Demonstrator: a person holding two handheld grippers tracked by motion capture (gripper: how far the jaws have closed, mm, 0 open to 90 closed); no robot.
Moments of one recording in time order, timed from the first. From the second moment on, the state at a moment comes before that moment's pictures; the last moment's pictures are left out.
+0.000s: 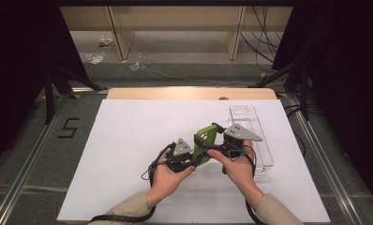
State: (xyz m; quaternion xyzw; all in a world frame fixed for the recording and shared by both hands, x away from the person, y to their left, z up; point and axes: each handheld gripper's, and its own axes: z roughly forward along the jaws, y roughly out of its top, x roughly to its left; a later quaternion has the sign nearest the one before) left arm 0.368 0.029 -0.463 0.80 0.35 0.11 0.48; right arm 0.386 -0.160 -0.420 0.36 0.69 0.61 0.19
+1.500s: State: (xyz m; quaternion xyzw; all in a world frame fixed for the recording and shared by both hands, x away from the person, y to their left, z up) left arm 0.354 0.077 -0.446 0.84 0.27 0.13 0.45; right arm 0.393 -0.183 -0.401 0.34 0.68 0.61 0.22
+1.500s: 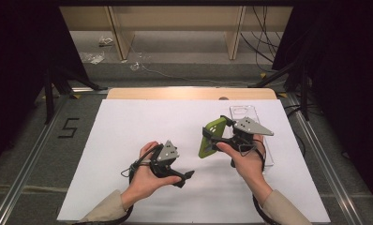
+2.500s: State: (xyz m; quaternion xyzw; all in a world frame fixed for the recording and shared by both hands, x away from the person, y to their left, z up) left arm 0.342 0.129 -0.452 0.82 0.29 0.14 0.47; right arm 0.398 -0.200 -0.390 0.35 0.66 0.61 0.24
